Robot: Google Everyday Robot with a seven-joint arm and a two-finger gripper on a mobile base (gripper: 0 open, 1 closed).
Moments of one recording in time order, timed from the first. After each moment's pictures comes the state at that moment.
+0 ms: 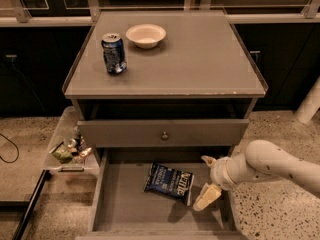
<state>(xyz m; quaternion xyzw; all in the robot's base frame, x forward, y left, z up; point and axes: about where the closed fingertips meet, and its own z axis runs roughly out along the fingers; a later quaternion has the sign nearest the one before) 0.486 -0.159 0.523 -0.54 0.77 0.21 0.26</state>
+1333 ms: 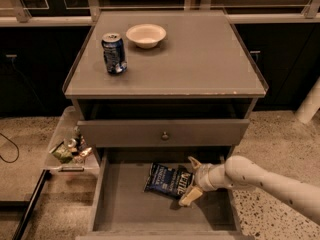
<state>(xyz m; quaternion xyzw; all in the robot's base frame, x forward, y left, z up) 0.550 -0.127 0.414 -0.55 0.74 0.19 0.35</state>
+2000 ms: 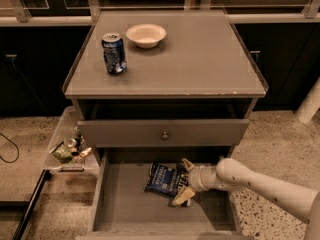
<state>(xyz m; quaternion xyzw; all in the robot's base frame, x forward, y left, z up) 0.568 -0.106 0.375 -0.55 0.73 0.20 0.35</state>
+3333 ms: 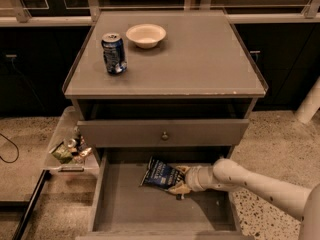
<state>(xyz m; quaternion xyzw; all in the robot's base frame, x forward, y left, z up) 0.572 -0.094 0.366 -0.54 0.73 0.20 0.35</state>
